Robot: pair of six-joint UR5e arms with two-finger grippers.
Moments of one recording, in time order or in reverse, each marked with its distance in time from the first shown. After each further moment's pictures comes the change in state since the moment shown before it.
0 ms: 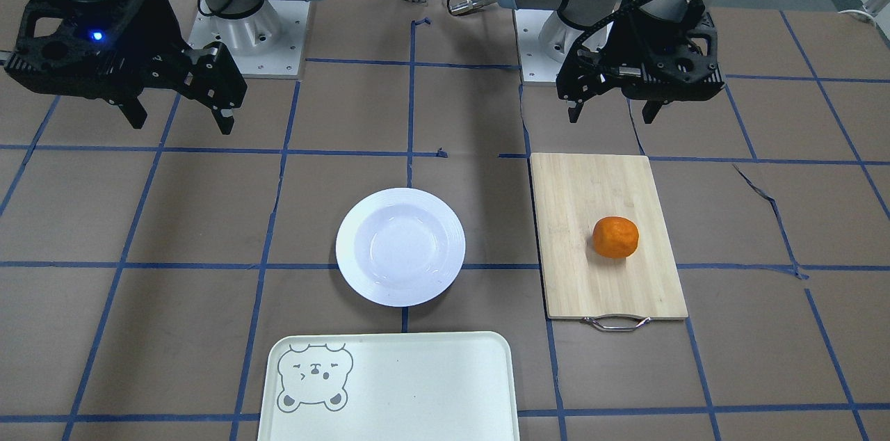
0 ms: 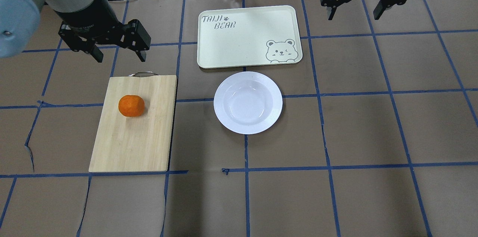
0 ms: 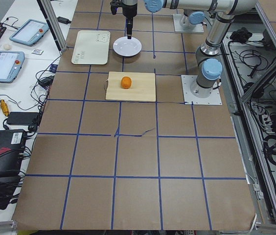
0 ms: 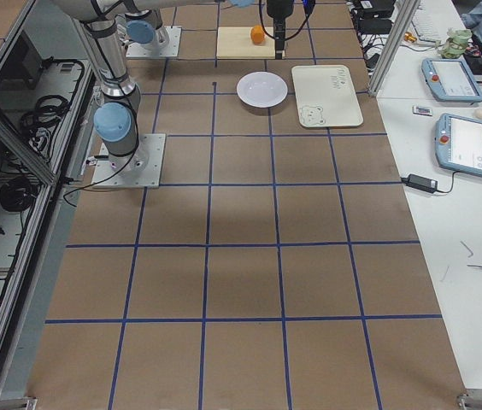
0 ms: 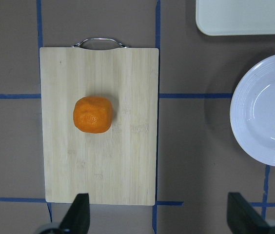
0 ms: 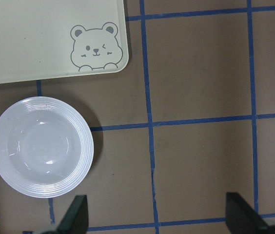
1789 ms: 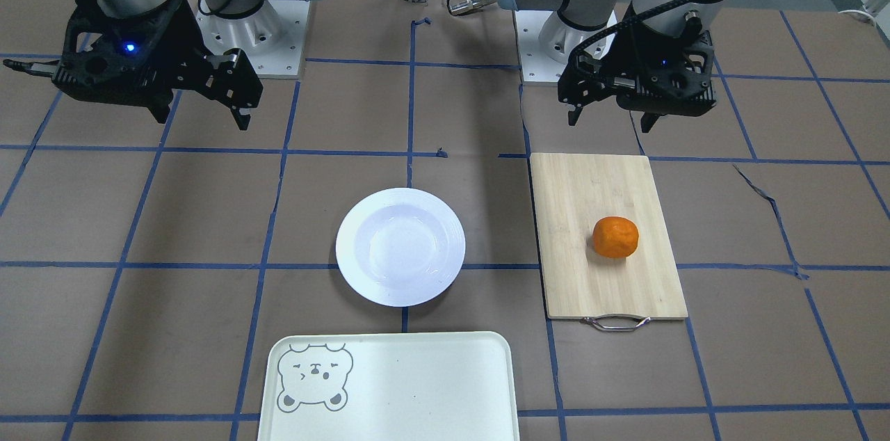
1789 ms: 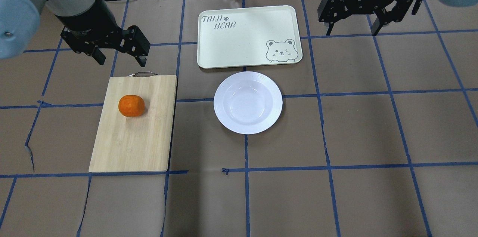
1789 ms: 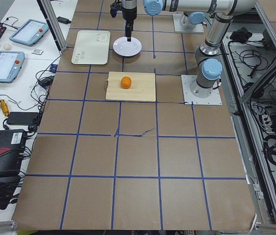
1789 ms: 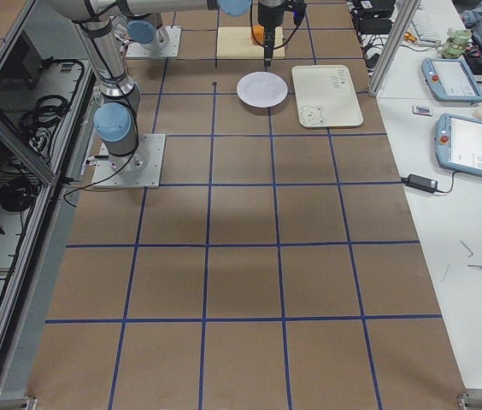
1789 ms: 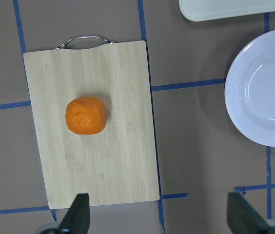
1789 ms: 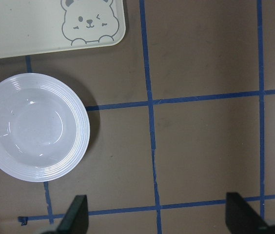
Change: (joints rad) left arm 0.021 -0.012 -0.019 -0.004 -0.028 0.095; right arm 0.007 -0.035 0.109 -0.007 -0.002 0.018
